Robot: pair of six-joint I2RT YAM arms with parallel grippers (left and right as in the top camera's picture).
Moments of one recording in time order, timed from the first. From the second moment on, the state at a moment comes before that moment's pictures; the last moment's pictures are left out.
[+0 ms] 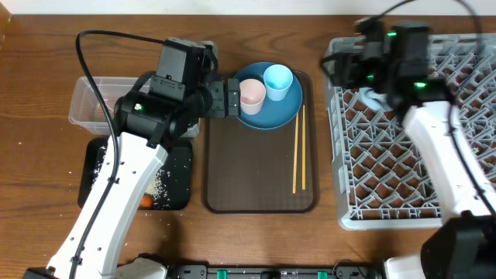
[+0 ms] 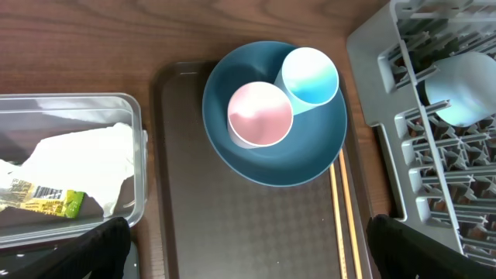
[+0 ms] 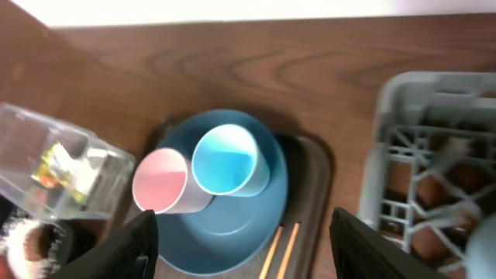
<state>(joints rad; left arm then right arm) -0.34 1.43 1.48 -0.92 0.08 -0.31 0.17 1.64 1.38 -0.46 -0.38 0.17</state>
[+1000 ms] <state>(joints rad) -0.34 1.43 1.48 -0.92 0.08 -0.31 0.40 2.06 1.38 -0.09 -0.01 0.12</state>
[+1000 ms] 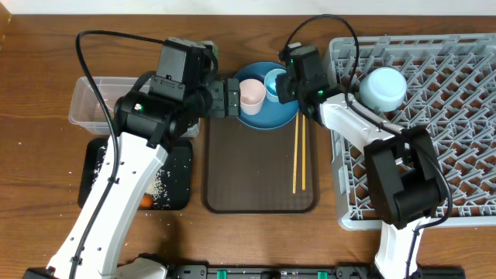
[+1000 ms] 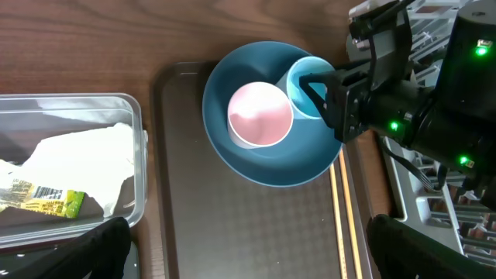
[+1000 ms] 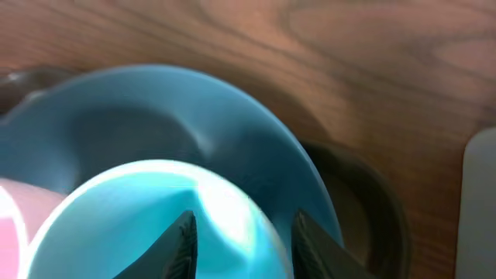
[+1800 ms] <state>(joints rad) -0.34 1.43 1.48 -0.92 0.08 -0.31 0.40 1.92 1.38 -0.12 0.00 0.09</state>
